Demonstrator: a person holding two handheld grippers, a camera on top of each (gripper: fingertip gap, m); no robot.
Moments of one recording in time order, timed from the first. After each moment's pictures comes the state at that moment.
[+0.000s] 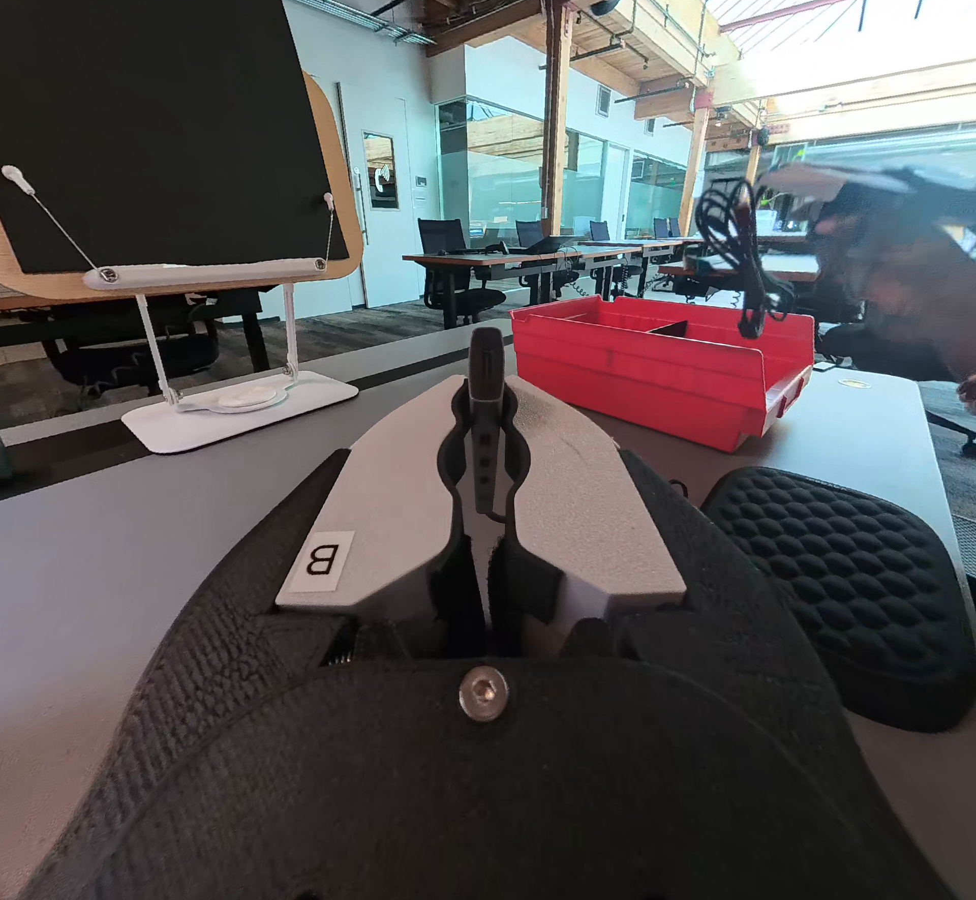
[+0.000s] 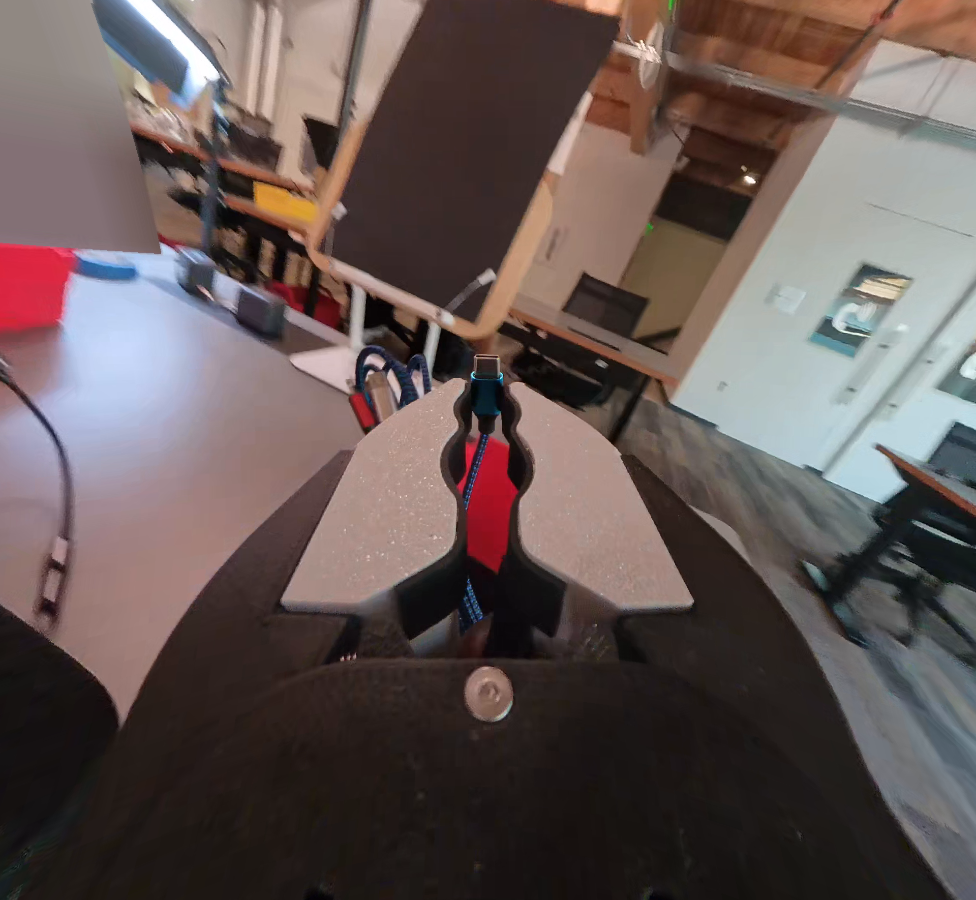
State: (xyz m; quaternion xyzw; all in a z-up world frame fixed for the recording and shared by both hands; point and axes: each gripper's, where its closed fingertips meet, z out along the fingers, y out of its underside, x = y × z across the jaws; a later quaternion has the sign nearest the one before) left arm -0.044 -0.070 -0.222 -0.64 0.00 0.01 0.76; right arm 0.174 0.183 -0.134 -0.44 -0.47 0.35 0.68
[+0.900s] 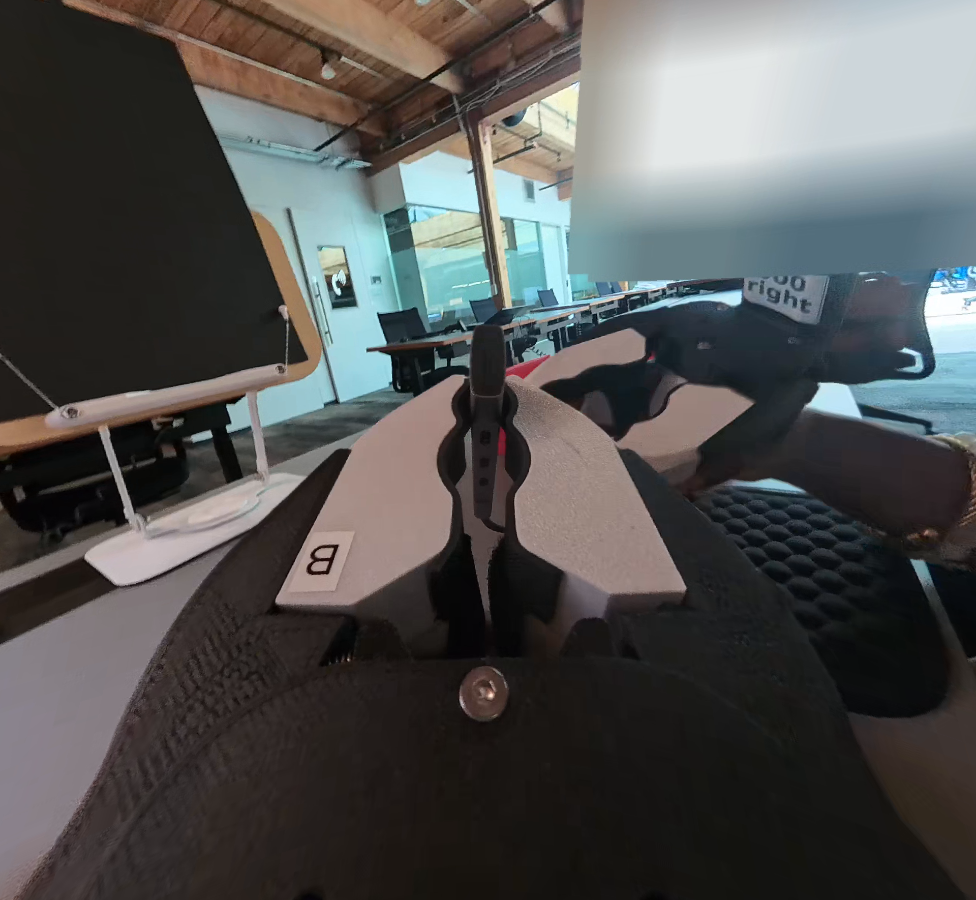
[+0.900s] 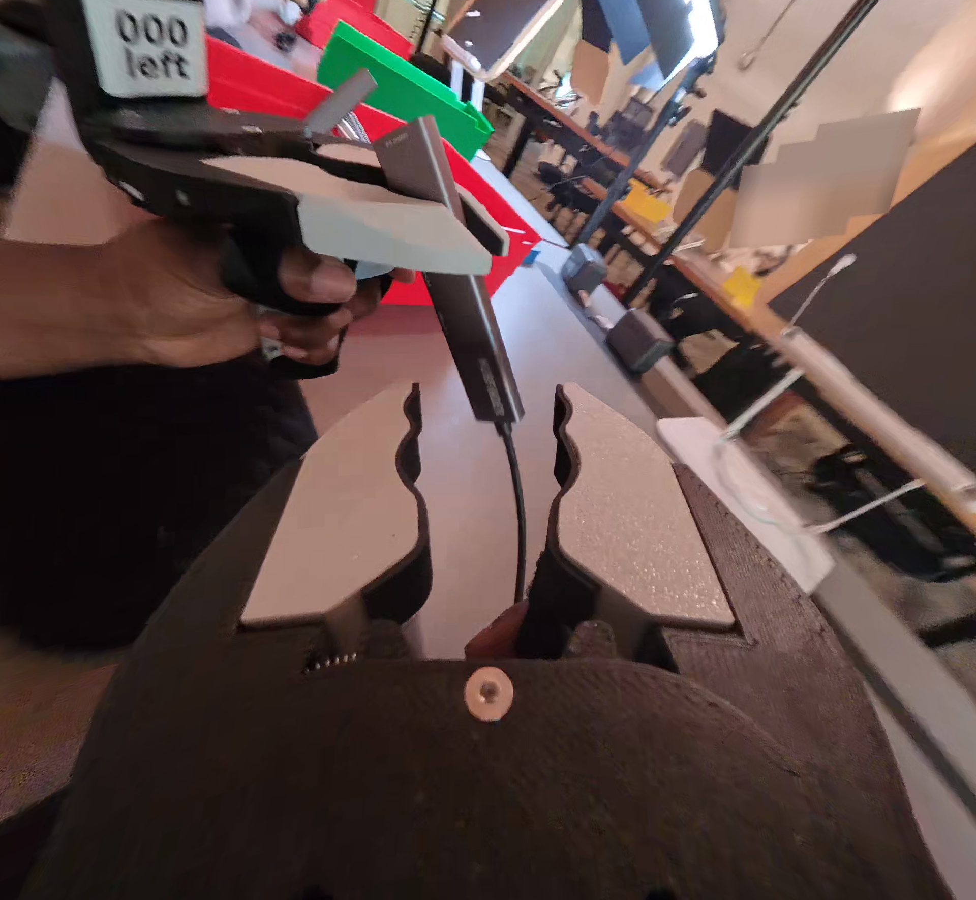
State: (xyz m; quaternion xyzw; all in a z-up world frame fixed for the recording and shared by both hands) left arm -0.015 -0.081 -0.197 -0.57 0.09 0.01 0.81; right arm -0.009 -0.068 -0.236 -0.28 -0.70 0.43 0.50
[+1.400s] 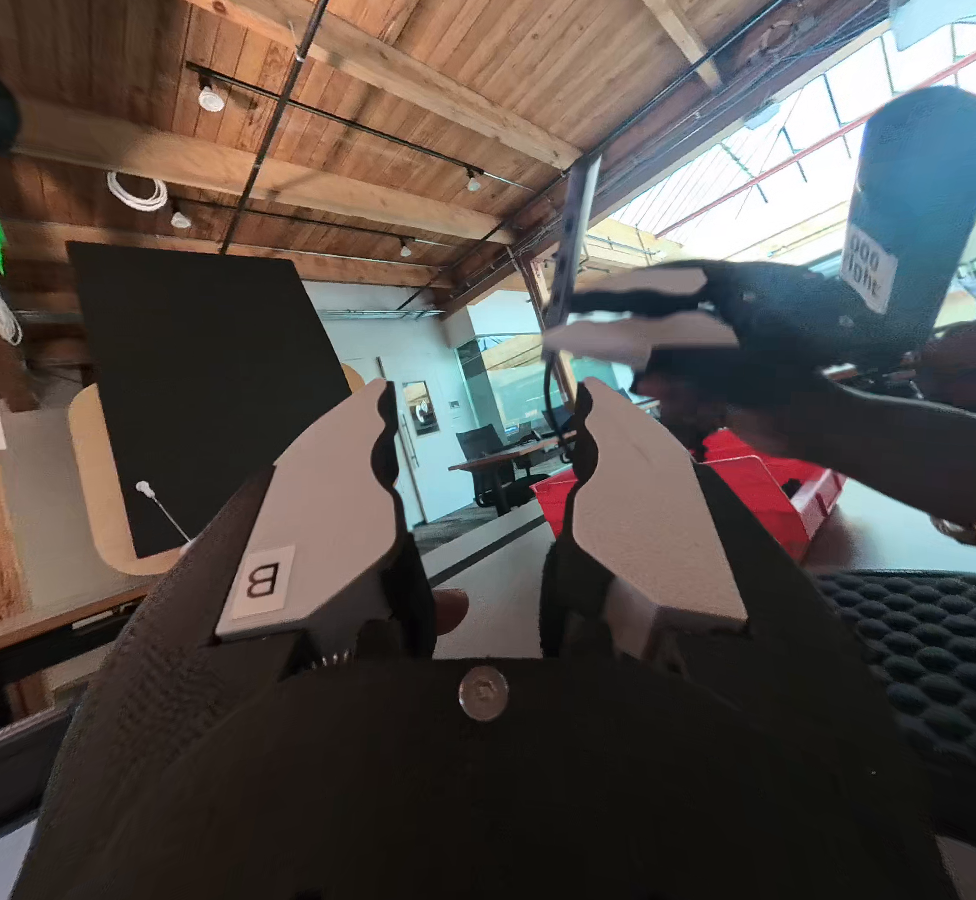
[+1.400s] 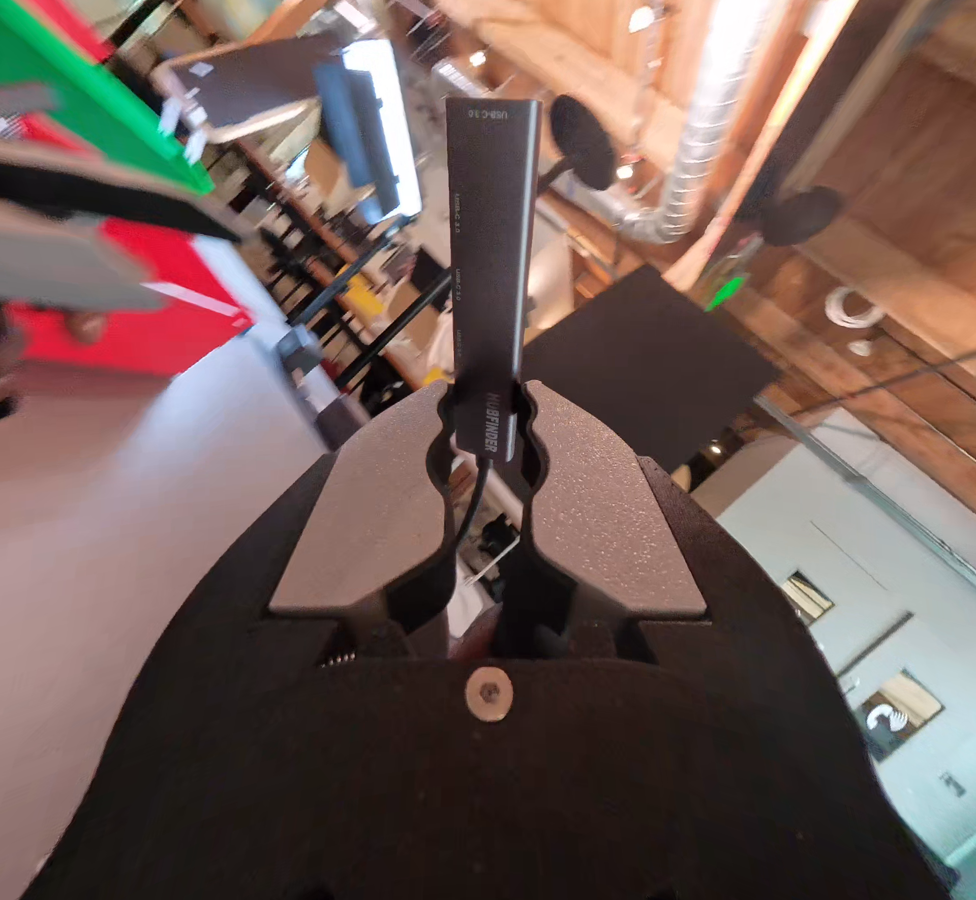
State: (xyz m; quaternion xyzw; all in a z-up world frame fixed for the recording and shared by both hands) left arm -0.011 -0.104 -0.162 -0.45 0.11 0.11 0.88; right arm 0.021 -0.023 -0.126 -0.18 -0.55 0.28 0.76
